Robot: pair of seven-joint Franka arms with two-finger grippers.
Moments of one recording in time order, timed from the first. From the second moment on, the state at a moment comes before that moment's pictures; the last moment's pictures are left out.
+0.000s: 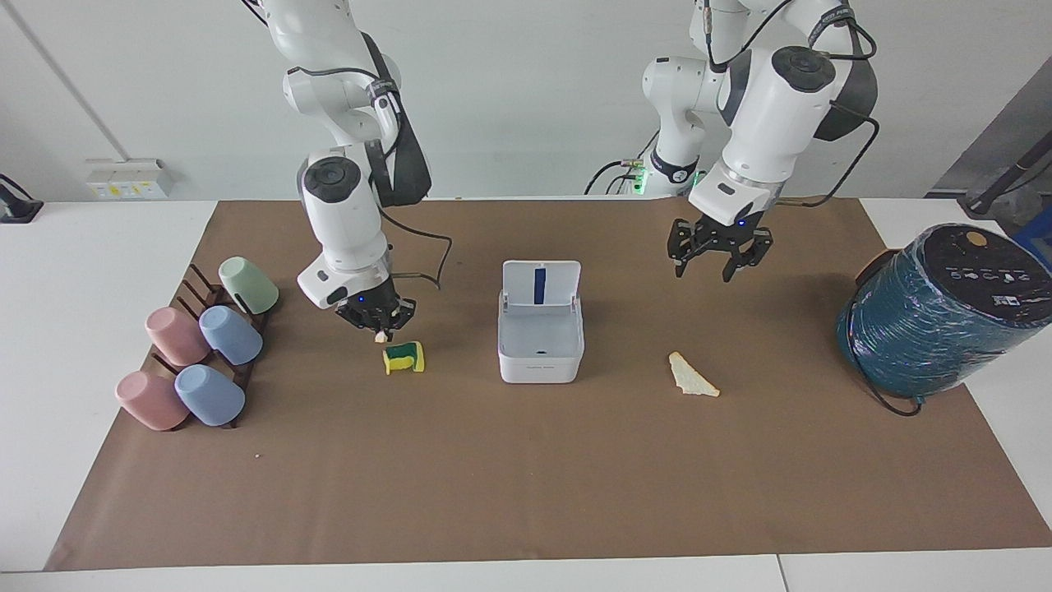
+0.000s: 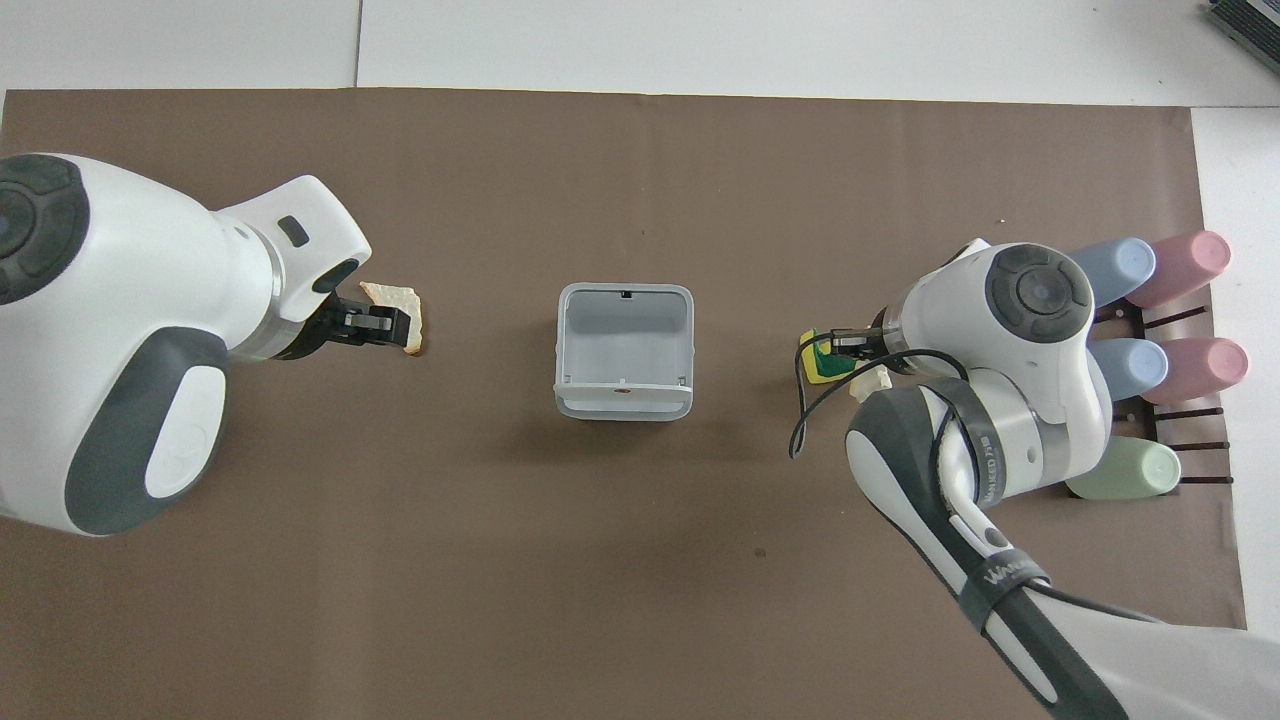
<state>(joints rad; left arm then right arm) -0.31 0.00 0.03 -1.83 -0.03 1.92 -0.08 0.28 0.17 -0.04 -1.92 0.01 2.18 0.35</state>
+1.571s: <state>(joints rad) -0.20 0.23 0.02 -1.98 -0.03 2.47 -0.56 0.54 0.29 -0.02 -1.81 0.39 2.42 0.67</state>
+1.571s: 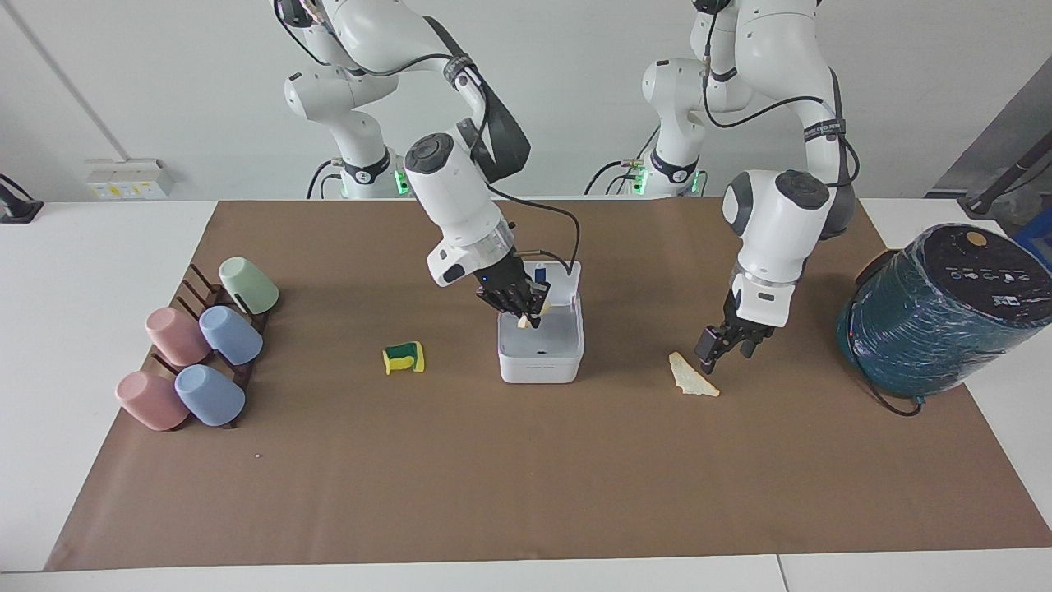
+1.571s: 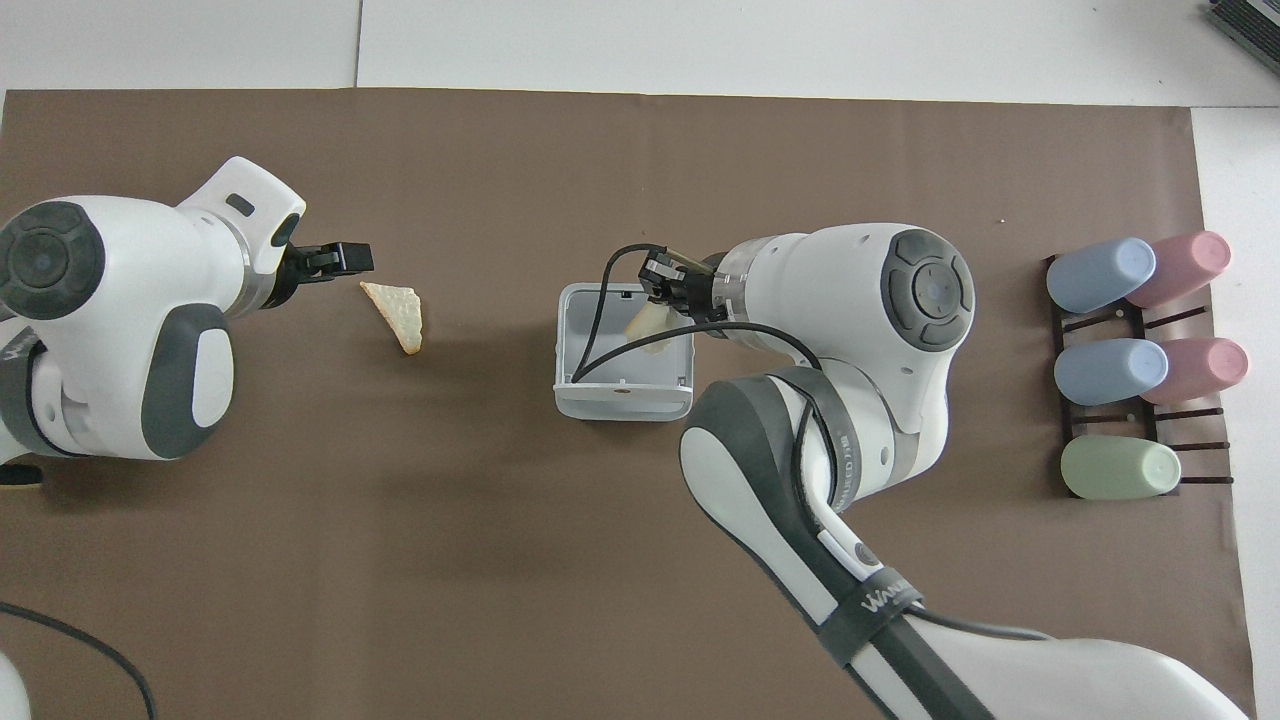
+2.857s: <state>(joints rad) -0.20 0.38 0.02 -1.98 -0.03 2.62 -0.85 0.23 0.14 -0.05 -1.87 0.25 2.26 0.17</state>
